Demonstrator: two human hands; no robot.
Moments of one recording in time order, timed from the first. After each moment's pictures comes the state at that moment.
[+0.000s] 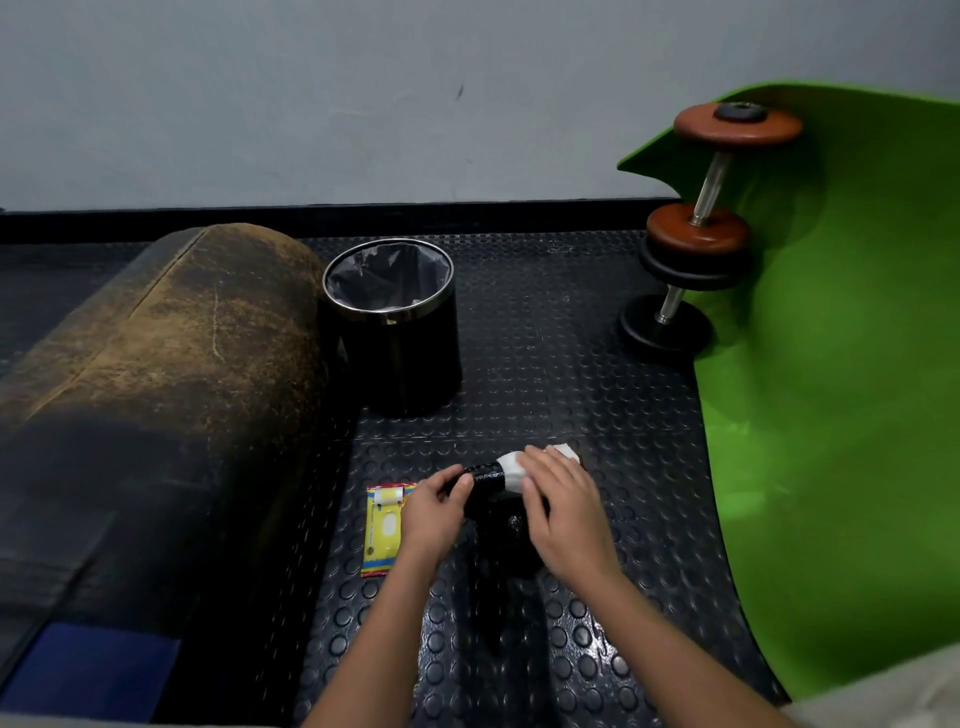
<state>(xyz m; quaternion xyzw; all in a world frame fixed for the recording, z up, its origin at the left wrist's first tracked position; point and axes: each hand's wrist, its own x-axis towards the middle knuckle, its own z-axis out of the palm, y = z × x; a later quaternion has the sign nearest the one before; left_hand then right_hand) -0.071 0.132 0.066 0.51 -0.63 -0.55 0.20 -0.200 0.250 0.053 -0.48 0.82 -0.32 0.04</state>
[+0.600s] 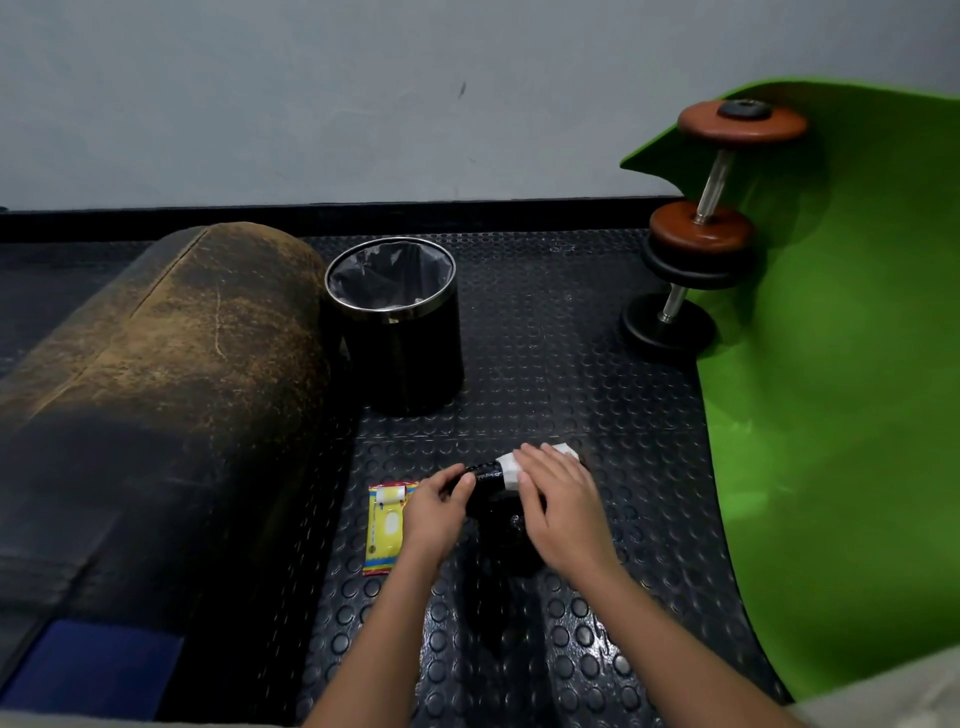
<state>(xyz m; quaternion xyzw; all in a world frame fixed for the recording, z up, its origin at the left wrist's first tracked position) -0.071 0.132 0.064 0.51 -0.63 -0.55 0.20 -0.199 0.243 0.057 -0.48 0.82 -0.31 0.03</state>
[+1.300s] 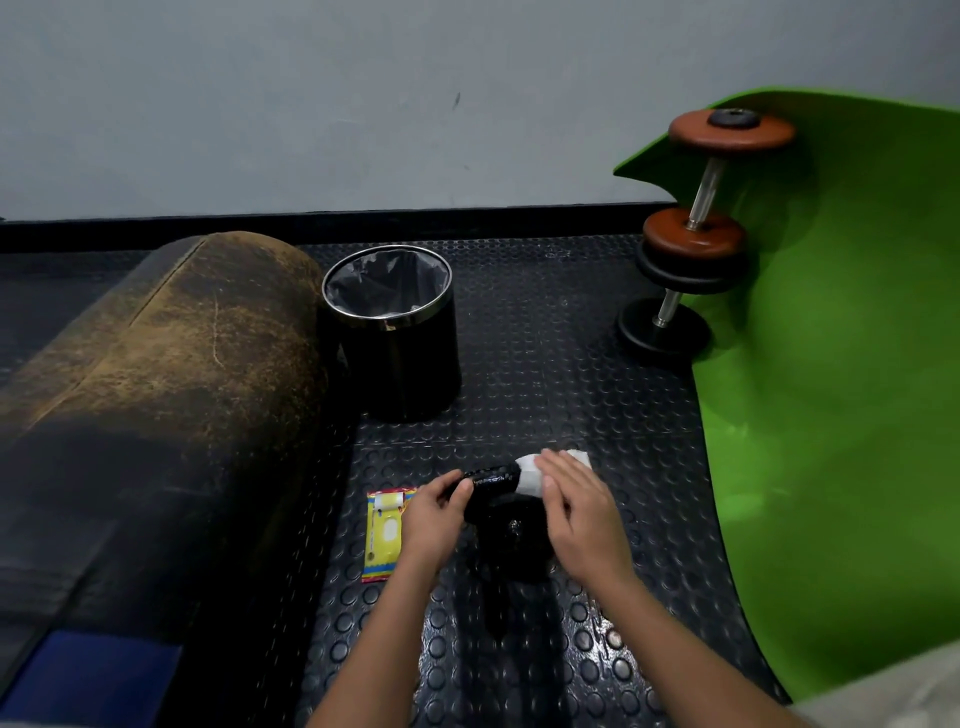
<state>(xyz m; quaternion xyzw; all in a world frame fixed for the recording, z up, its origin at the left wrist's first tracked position) -0.071 0.131 0.062 0.51 -0.64 -0.54 0.20 -0.212 0.259 0.053 -0.43 0.82 -0.38 0.06</state>
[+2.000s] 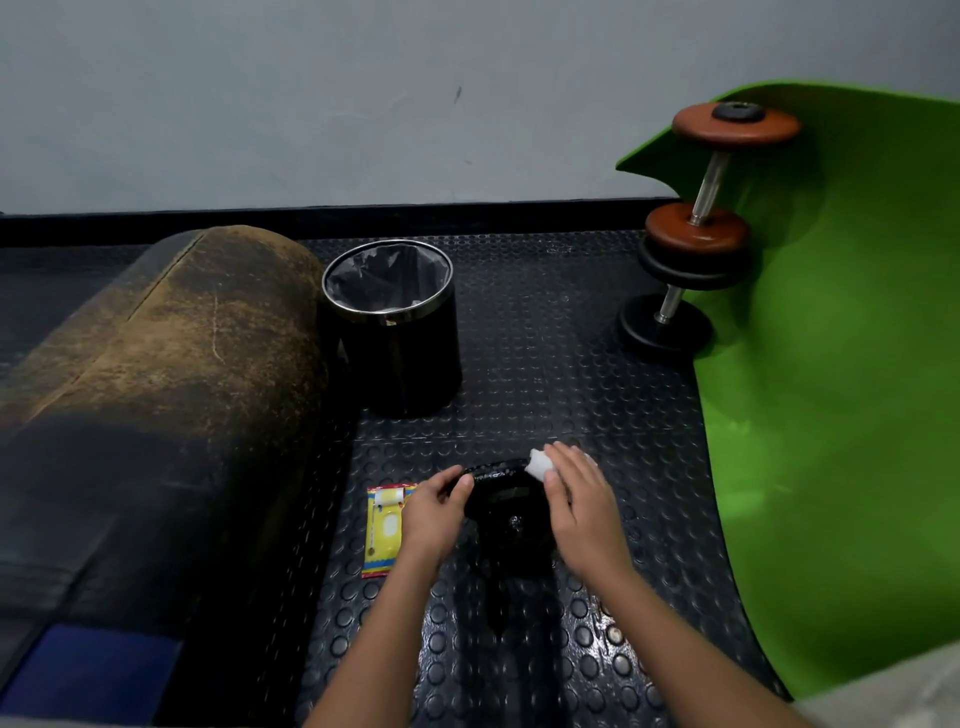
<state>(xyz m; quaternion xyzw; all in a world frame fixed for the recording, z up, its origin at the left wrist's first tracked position) -0.069 0.131 0.060 0.50 -0.63 -0.56 0.20 -0.212 0.258 0.052 -0.39 0.83 -0.37 0.10</state>
